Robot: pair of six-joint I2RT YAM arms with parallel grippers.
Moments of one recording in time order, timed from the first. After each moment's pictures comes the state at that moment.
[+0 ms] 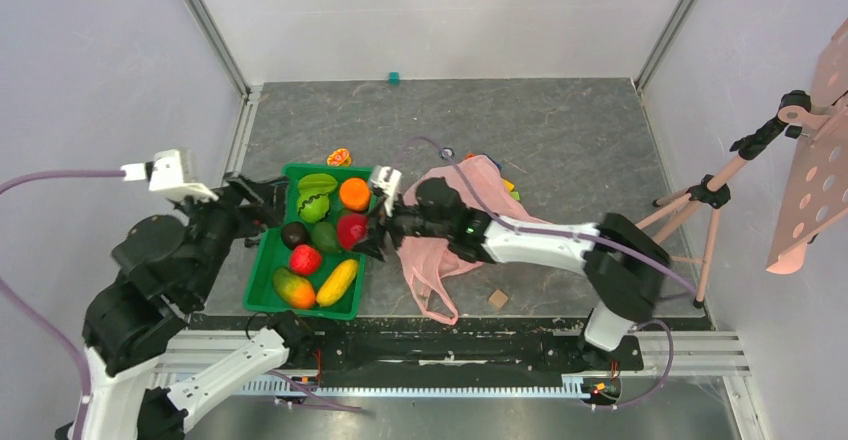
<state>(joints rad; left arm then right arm) -0.70 0.63 1.40 -0.93 -0.57 -0.44 1.03 1.62 0.99 0.41 -0.34 0.13</state>
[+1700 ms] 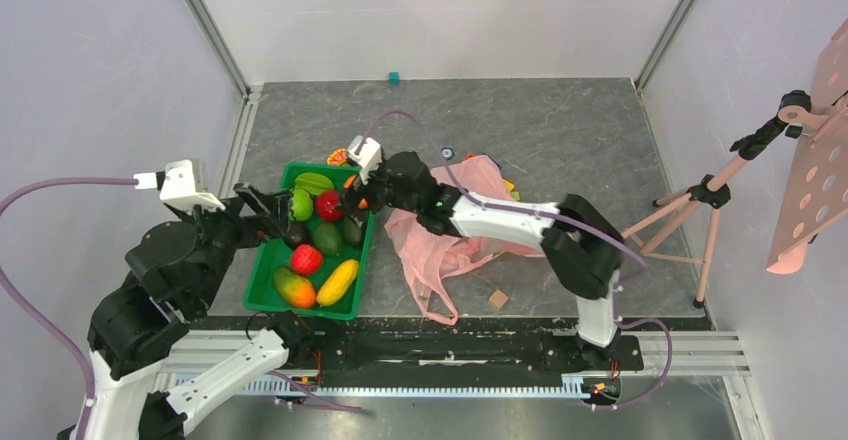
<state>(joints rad) -0.70 0.55 1.35 -1.00 -0.61 -0.43 0.98 1.99 1.43 0.30 -0.12 -0.02</state>
